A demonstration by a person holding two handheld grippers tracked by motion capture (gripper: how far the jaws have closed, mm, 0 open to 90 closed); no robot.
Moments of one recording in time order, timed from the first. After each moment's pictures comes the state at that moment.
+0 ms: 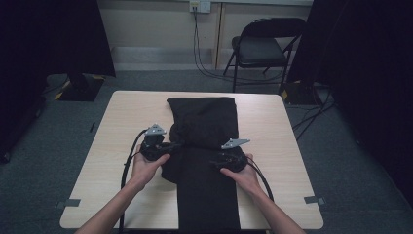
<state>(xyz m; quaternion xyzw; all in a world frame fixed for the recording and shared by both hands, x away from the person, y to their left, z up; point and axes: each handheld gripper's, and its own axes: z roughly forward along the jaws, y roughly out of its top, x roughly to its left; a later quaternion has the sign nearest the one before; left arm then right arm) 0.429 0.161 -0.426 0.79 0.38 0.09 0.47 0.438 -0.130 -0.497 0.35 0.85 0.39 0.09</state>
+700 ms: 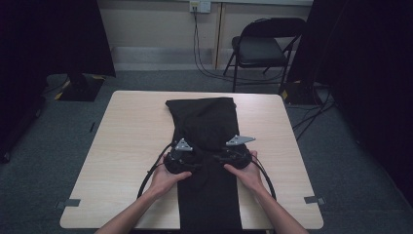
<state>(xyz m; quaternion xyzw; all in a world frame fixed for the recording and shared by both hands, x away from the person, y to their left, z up) 0.421 0.108 -0.479 0.85 0.33 0.08 0.40 0.442 -0.143 -0.486 0.36 0.83 0.41 0.13</state>
